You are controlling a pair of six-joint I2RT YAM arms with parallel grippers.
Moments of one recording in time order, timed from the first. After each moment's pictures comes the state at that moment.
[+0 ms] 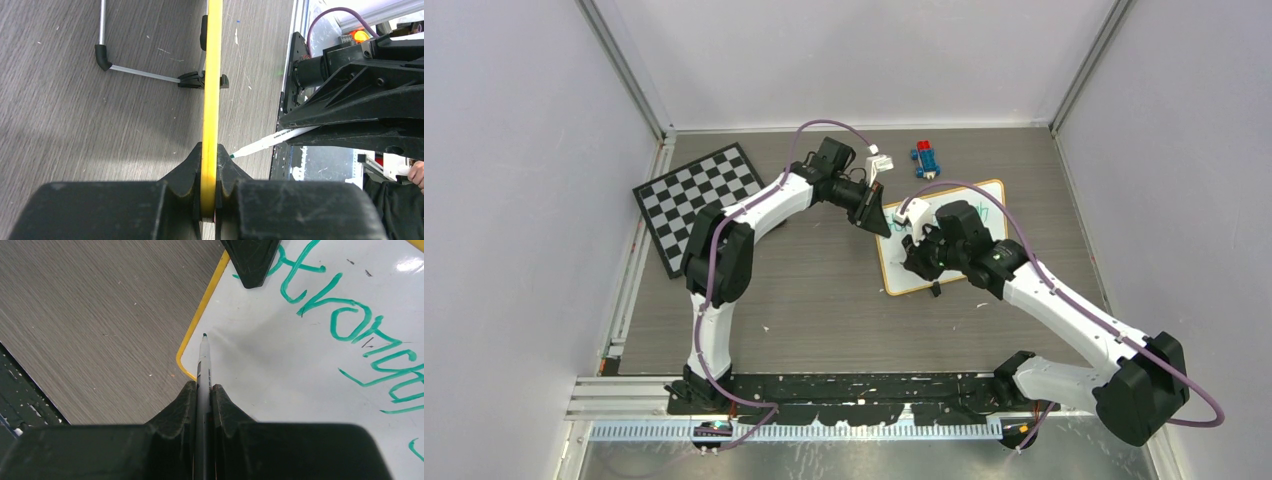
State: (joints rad) left arm -0.55 2.06 1.66 -0.49 0.99 0.01; right arm 0.59 1.12 0.86 -0.46 -0.21 -0.18
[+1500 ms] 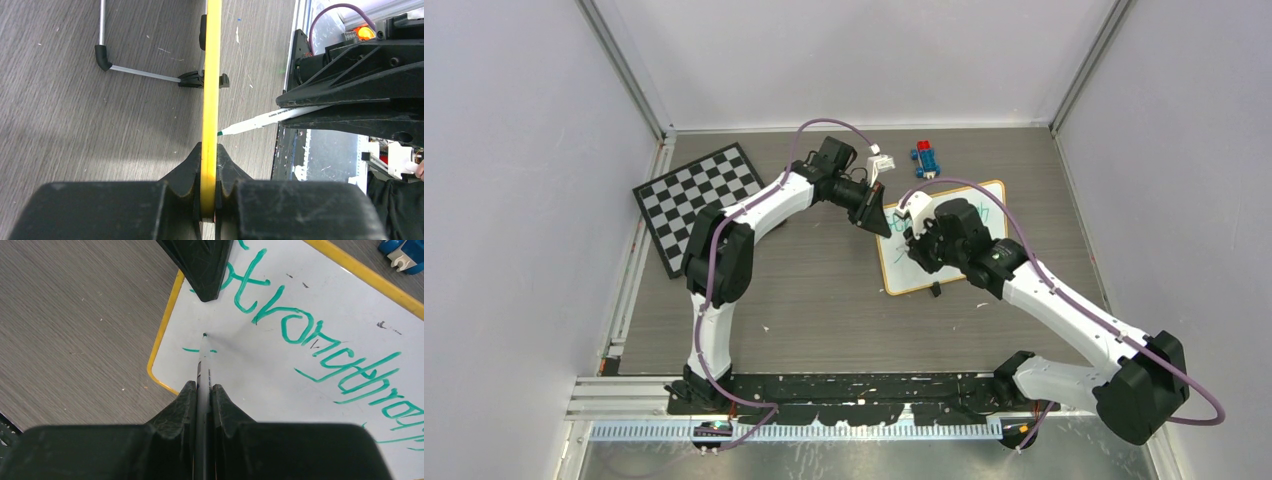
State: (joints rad) left arm -0.55 2.06 1.68 -0.52 0.98 0.03; right arm 0.61 1.12 0.87 -0.43 -0.07 -0.19
